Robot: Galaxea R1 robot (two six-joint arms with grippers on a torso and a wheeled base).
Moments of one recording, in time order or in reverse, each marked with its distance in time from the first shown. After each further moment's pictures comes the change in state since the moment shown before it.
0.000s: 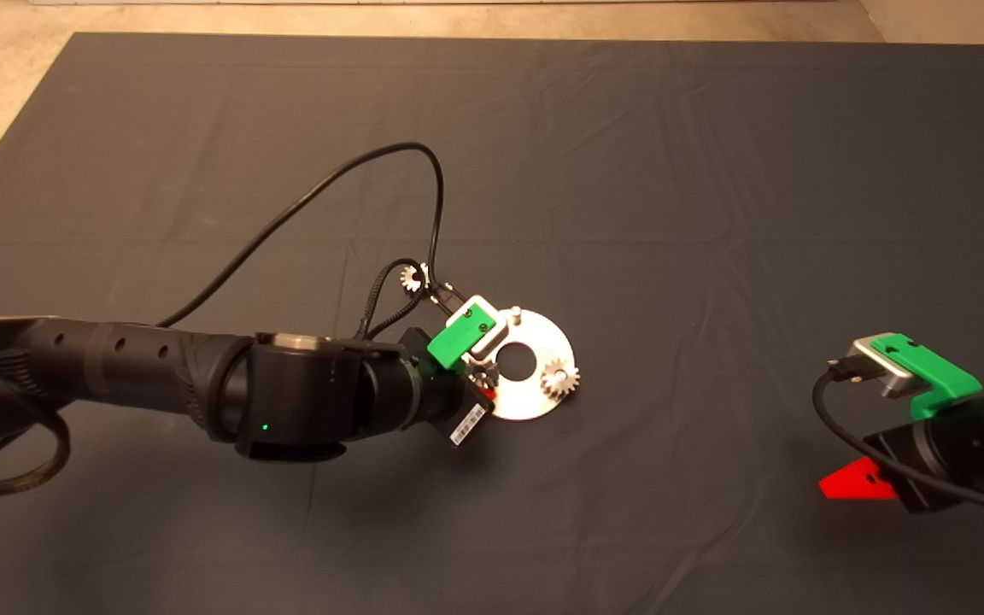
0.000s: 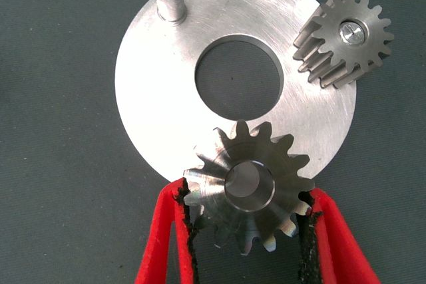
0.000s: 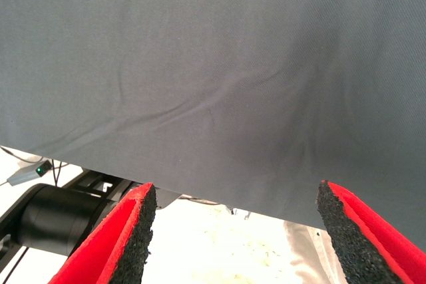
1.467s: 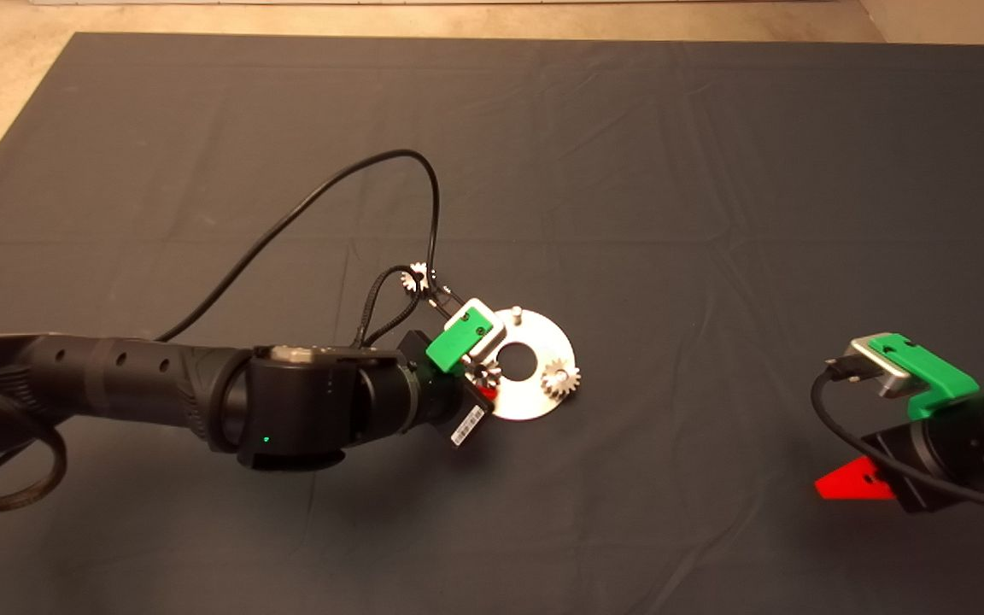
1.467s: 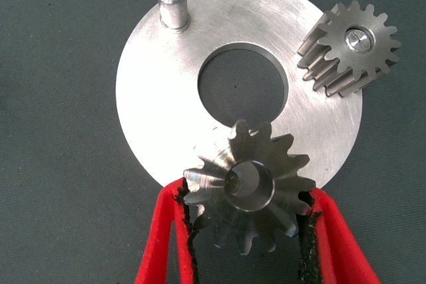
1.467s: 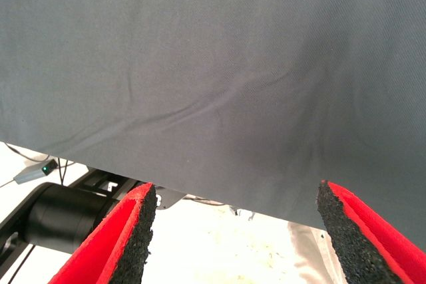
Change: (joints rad) left arm 0.037 -0.014 -0.014 0.067 -0.050 0.008; right arm 0.000 0.000 0.000 0.000 0.018 0.000
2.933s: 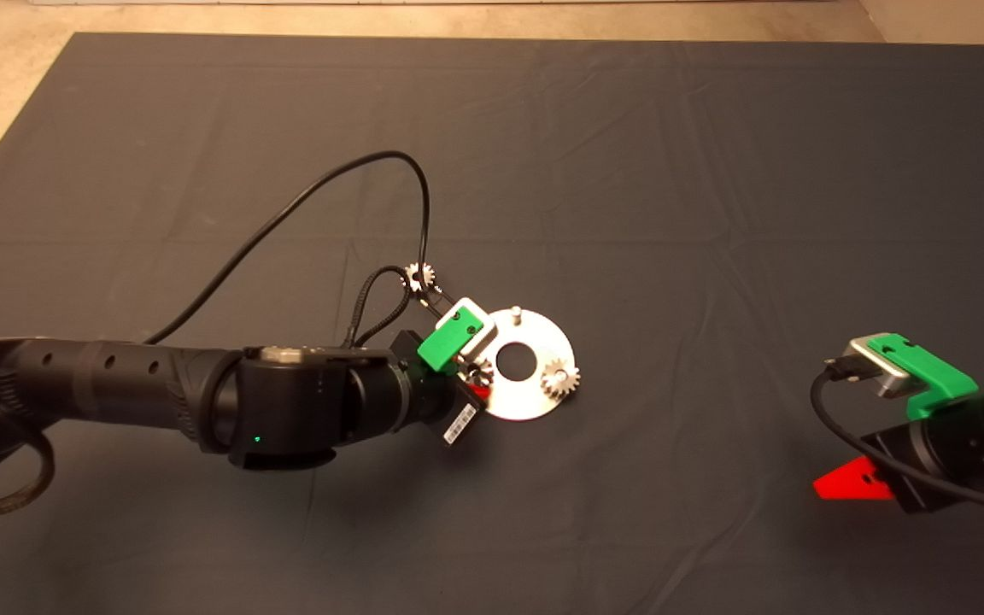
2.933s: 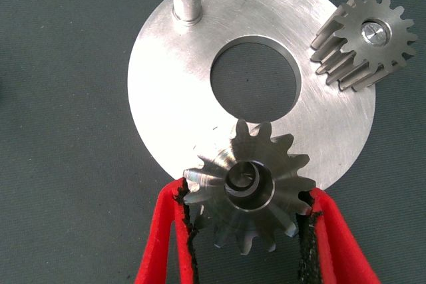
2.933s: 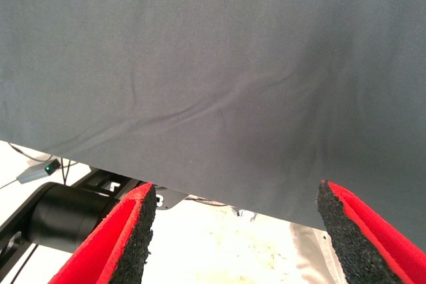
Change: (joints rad) left arm 0.006 -0.022 -0.002 0.005 -0.017 0.002; right arm 0.000 0.000 0.000 0.000 0.009 0.000
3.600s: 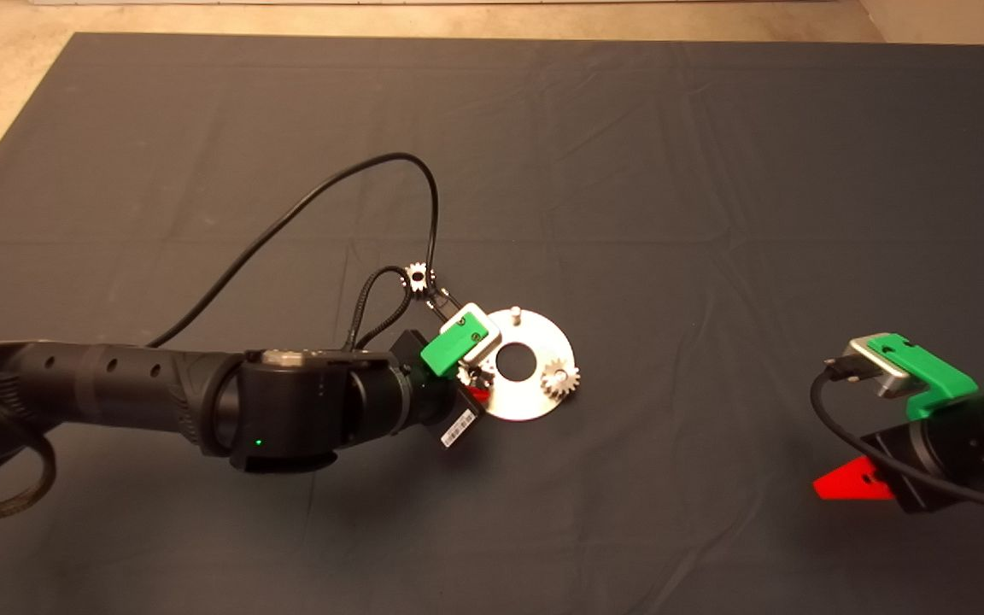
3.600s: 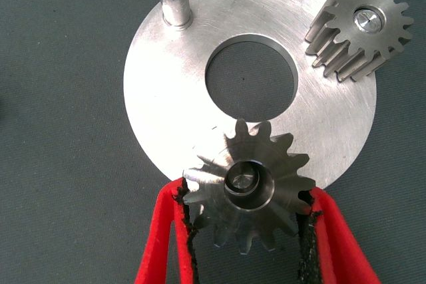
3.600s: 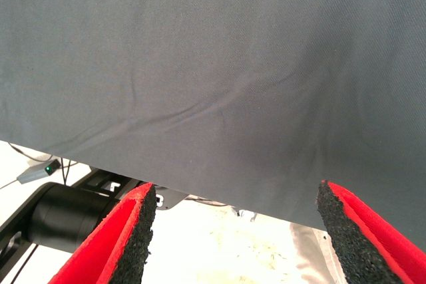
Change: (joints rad) left arm 0.007 0.000 0.000 -0.003 0.002 0.086; right arm 0.000 0.000 0.000 0.000 0.000 0.000
